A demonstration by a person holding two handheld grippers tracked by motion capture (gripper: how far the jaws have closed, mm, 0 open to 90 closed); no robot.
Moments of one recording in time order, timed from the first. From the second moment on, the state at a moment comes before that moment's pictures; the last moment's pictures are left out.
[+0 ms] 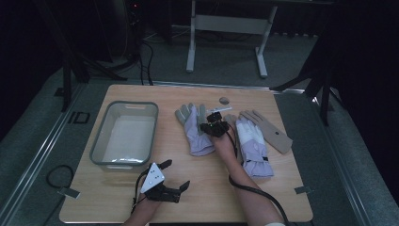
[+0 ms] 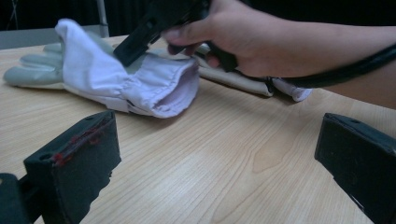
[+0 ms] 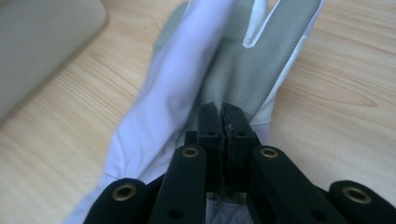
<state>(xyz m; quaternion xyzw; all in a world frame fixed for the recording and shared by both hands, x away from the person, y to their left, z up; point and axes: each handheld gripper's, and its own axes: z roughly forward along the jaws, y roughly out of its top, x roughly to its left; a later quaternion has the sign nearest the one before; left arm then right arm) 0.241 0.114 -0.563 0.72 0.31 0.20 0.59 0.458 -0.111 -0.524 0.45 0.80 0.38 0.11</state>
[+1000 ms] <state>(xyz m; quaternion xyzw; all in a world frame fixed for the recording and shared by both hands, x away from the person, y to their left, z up) 0.240 0.113 -0.562 0.72 0.31 0.20 0.58 0.358 -0.157 -0.541 0.56 0.73 0.38 0.14</state>
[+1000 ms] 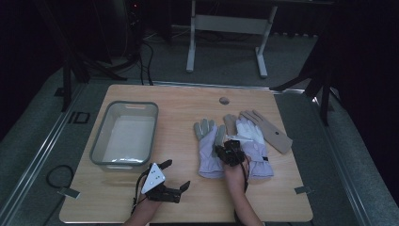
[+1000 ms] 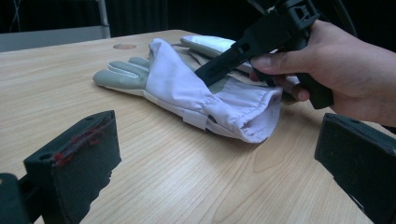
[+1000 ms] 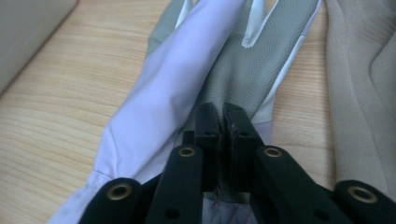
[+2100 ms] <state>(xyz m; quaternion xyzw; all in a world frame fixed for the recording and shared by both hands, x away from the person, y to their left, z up) 0.241 0.114 -0.563 0.72 0.31 0.20 0.59 0.365 -0.257 -0.469 0.42 0.80 0.38 0.19</state>
